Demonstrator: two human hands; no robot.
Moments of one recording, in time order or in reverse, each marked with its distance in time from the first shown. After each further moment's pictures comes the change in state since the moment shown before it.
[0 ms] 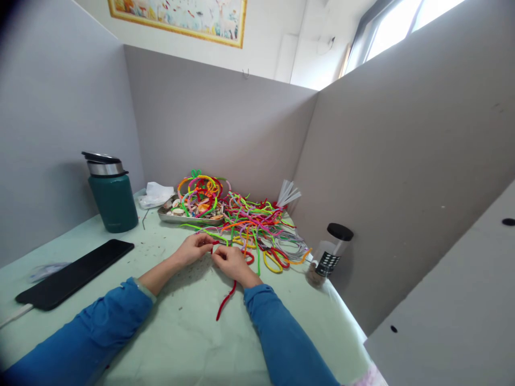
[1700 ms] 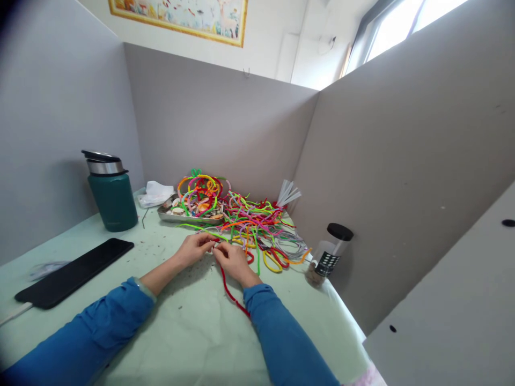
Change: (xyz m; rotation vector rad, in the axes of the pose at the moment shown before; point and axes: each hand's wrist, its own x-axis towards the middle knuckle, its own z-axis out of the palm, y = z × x) left_hand -0.003 0.008 -0.001 0.174 0.022 0.065; right_hand 0.001 0.002 -0.001 -0.110 0.112 -0.010
